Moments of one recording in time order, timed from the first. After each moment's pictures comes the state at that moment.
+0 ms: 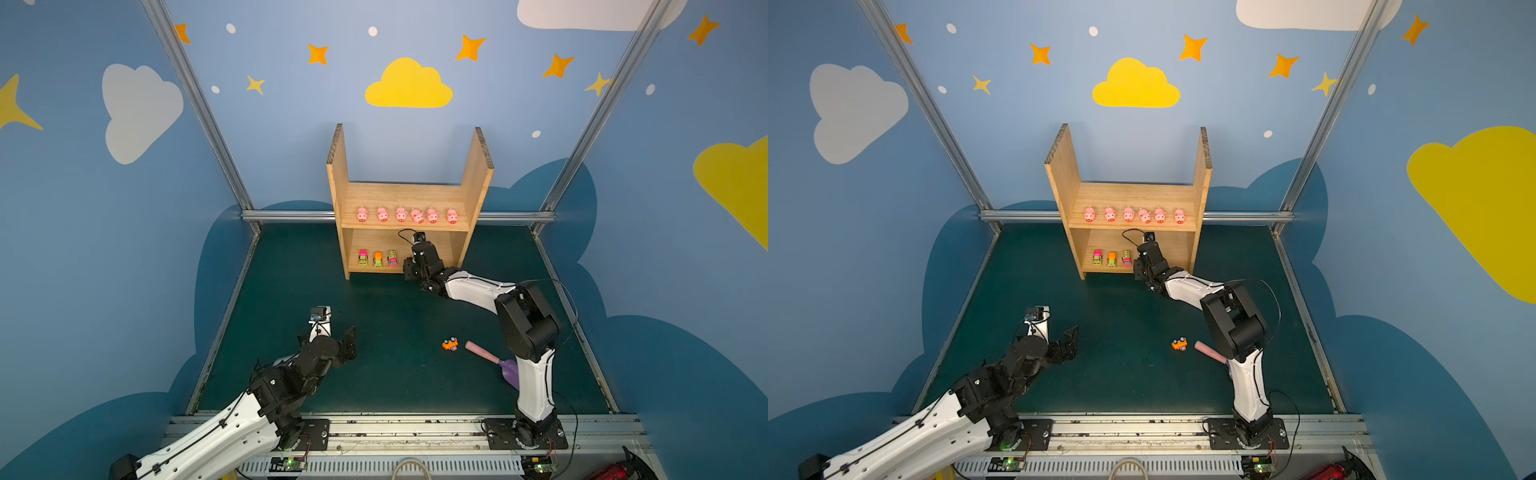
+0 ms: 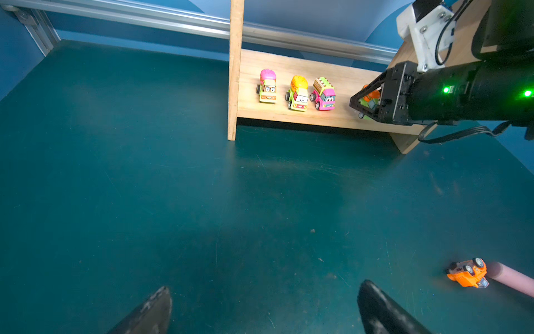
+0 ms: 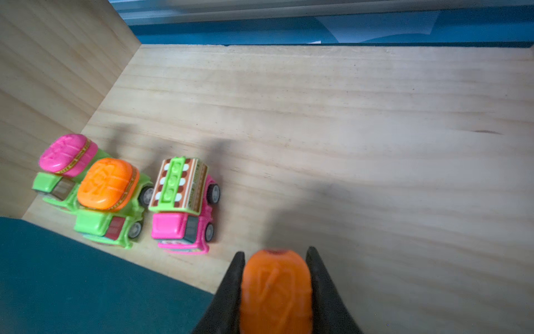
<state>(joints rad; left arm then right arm) -0.84 0.58 0.42 -0.43 -0.55 -0.56 0.64 2.06 1.42 0.02 0.20 0.34</state>
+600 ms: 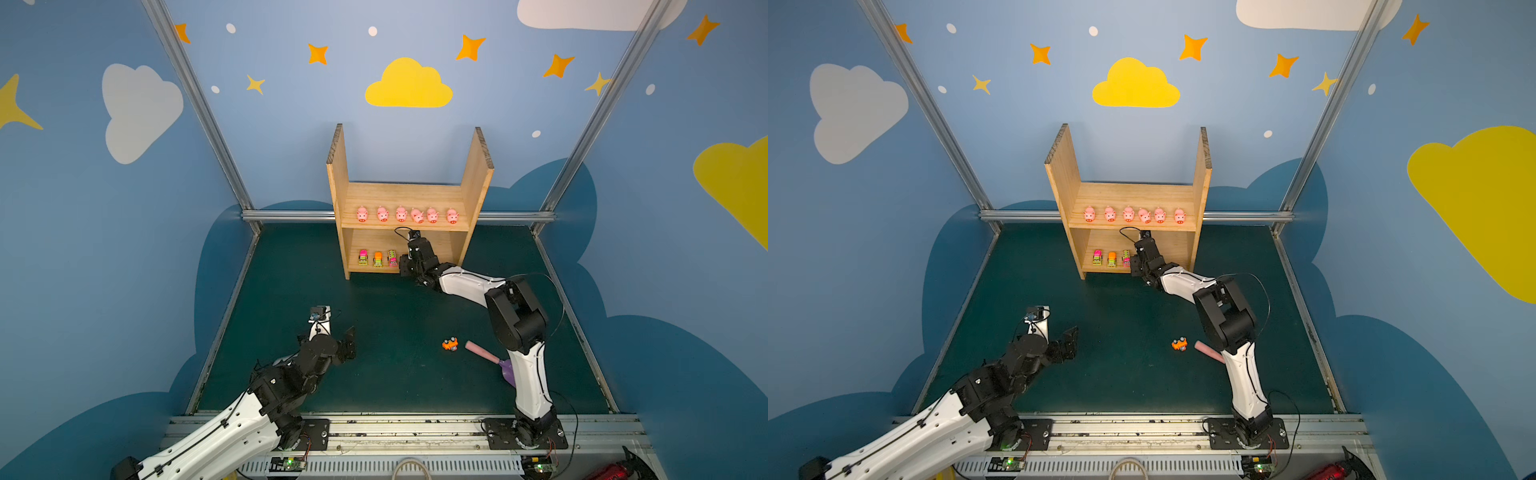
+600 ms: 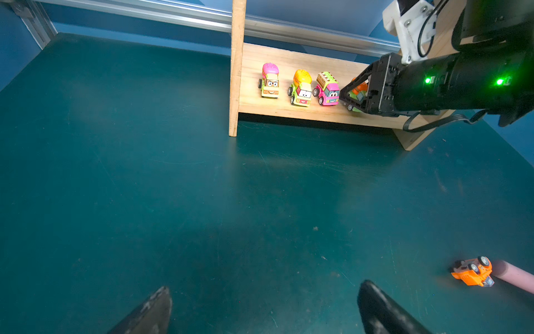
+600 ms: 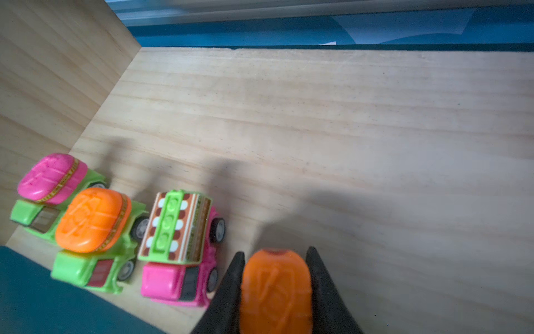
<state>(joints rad) -0.81 0.58 0.41 -0.42 -0.52 -0.55 0.63 2.16 1.53 0.01 0.17 0.33</state>
